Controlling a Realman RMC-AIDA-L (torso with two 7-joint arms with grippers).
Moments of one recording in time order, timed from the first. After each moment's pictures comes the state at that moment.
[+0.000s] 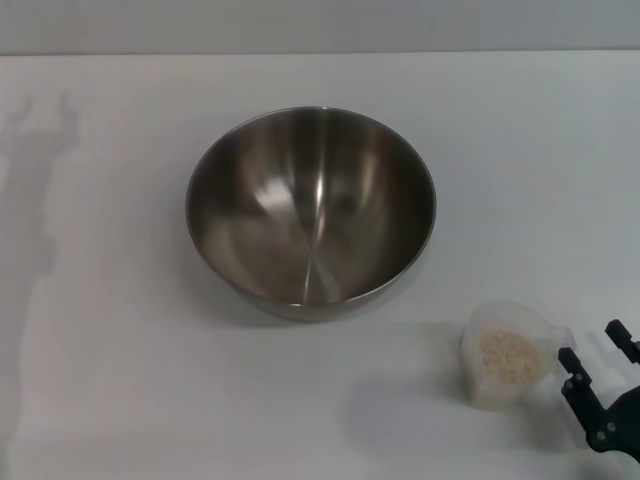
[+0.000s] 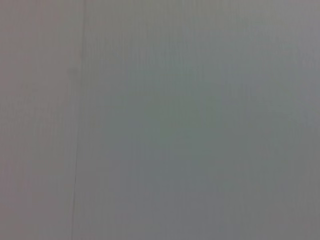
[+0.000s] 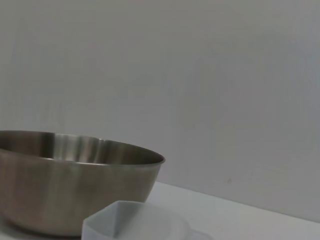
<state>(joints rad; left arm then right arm) -0.25 -2.06 -1.59 -0.71 2.89 1.02 -0.04 -0.05 2.08 0.07 0.21 -2.03 -1.57 -0.14</state>
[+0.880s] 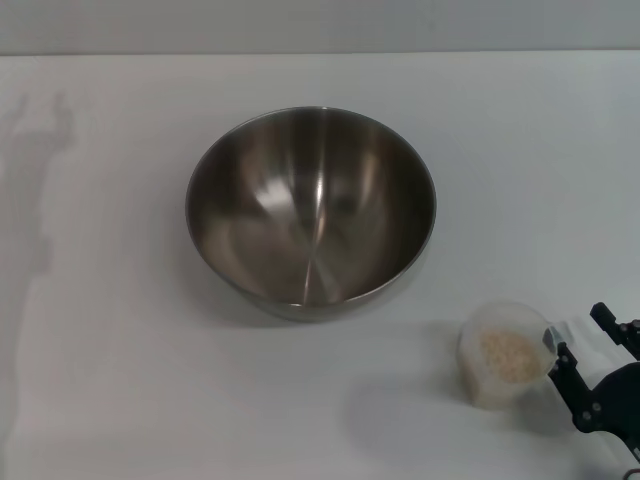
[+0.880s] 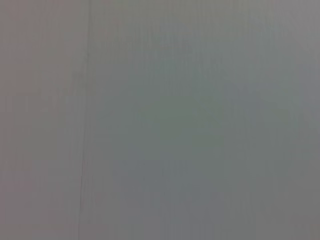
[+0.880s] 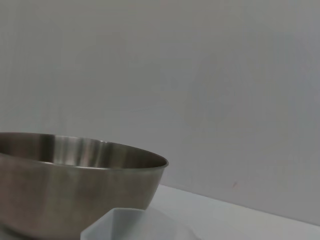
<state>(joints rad) -0.25 -2.06 -1.60 -0.71 2.89 1.02 -0.04 -0.01 2.08 0.08 0.22 -2.03 -1.54 -0.14</state>
